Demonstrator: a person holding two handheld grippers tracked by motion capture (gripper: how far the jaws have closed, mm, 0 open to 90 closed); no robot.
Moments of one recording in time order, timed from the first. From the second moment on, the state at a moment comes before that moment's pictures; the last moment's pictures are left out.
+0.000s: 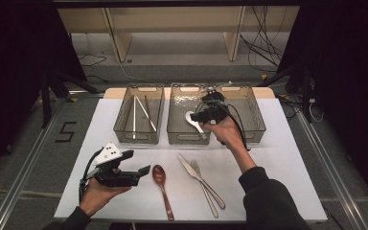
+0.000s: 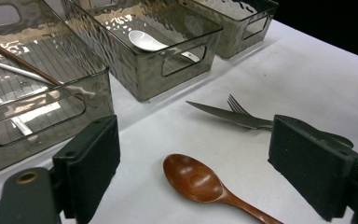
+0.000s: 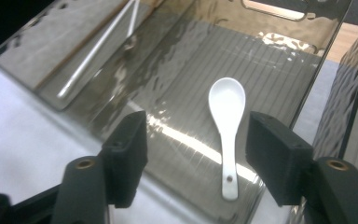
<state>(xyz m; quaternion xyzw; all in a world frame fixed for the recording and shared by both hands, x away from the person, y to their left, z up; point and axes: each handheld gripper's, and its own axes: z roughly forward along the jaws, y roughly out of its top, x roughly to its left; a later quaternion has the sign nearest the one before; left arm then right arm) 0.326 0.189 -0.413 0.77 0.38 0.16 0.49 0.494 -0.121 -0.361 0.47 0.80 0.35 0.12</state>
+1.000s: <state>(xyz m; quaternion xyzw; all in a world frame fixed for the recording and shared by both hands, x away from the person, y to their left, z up) 0.319 0.128 -0.437 0.85 0.31 0.02 0.43 0.368 -0.201 -0.392 0.45 0.79 0.41 0.12</state>
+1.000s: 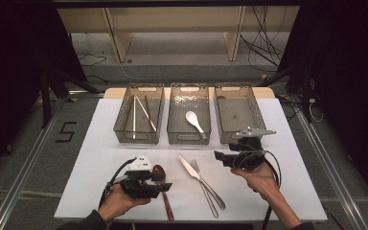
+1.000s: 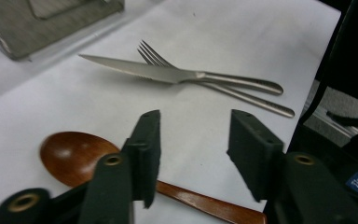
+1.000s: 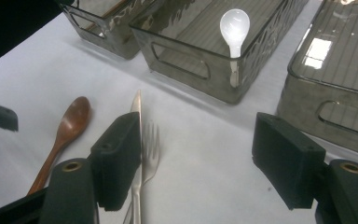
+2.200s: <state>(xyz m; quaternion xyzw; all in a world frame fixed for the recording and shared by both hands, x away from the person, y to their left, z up) 0.311 0.097 -0.473 0.93 0.24 -0.02 0.29 0.330 -0.212 -0.398 0.44 0.78 0.43 0.13</state>
